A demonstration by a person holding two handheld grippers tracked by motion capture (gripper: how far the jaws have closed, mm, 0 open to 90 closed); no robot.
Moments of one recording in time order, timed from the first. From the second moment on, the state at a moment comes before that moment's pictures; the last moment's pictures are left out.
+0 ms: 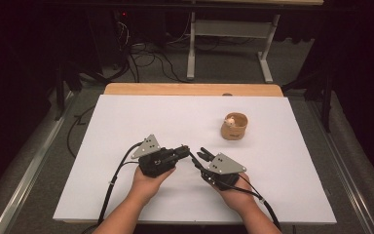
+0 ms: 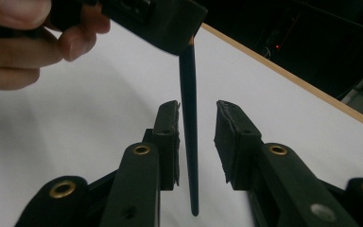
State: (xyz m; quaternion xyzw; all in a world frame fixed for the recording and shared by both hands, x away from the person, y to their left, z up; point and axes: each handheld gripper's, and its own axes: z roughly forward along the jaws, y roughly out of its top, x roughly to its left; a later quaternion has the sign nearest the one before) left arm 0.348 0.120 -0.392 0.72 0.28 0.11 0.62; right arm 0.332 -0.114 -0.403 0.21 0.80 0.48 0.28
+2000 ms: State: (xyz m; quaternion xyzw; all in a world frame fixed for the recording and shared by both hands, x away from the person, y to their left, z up) left arm 0.339 0.181 -0.396 0.73 0.35 0.21 0.55; right arm 0.335 -0.132 -0.393 0.22 0.79 0.49 0.28
